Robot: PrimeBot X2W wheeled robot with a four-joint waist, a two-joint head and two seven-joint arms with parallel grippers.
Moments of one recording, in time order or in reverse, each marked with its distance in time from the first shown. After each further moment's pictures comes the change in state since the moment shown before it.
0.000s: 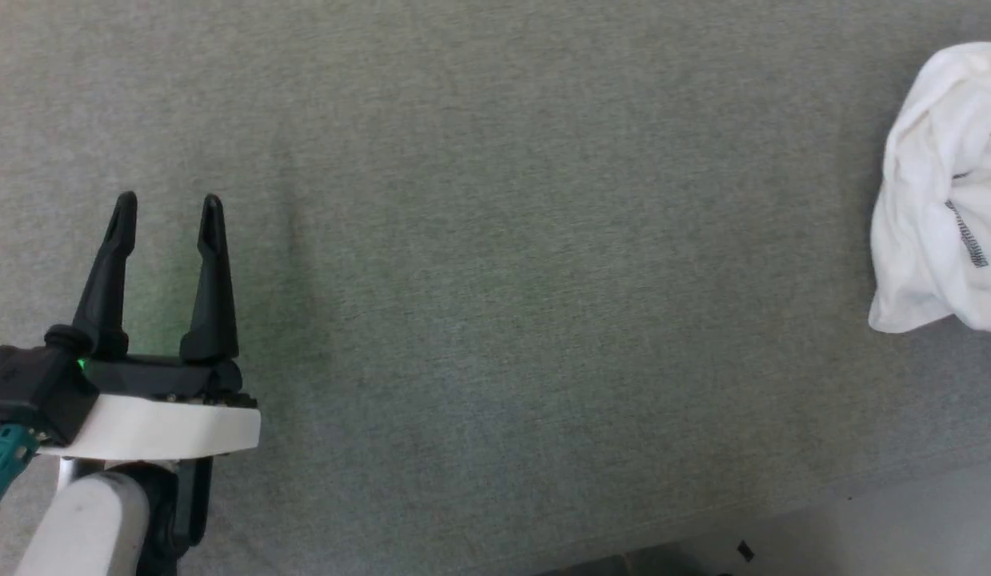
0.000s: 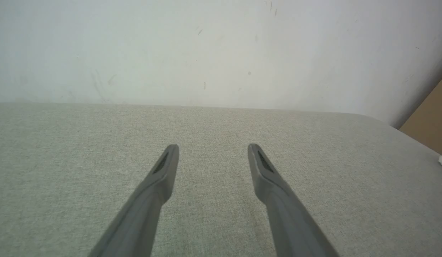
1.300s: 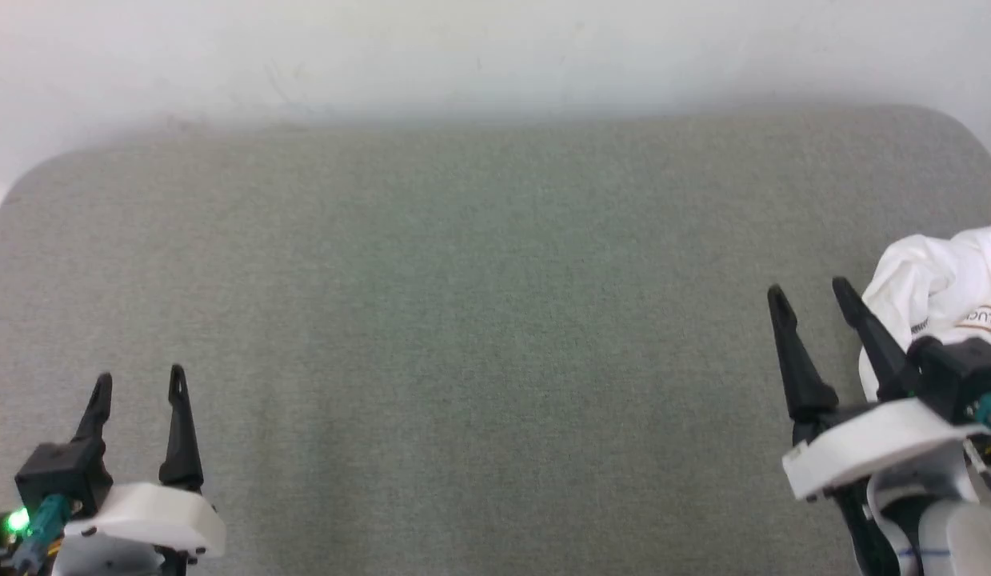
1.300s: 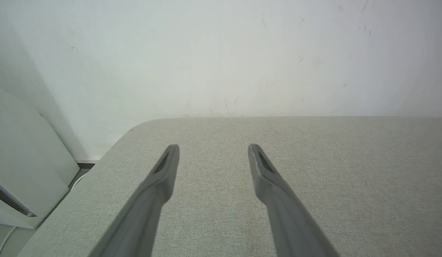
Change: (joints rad) left arm 0.202 0.028 0.023 0.231 0.024 0.117 0.047; right arm 0.618 0.468 0.046 -0.750 0.181 0.000 -0.305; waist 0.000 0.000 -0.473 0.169
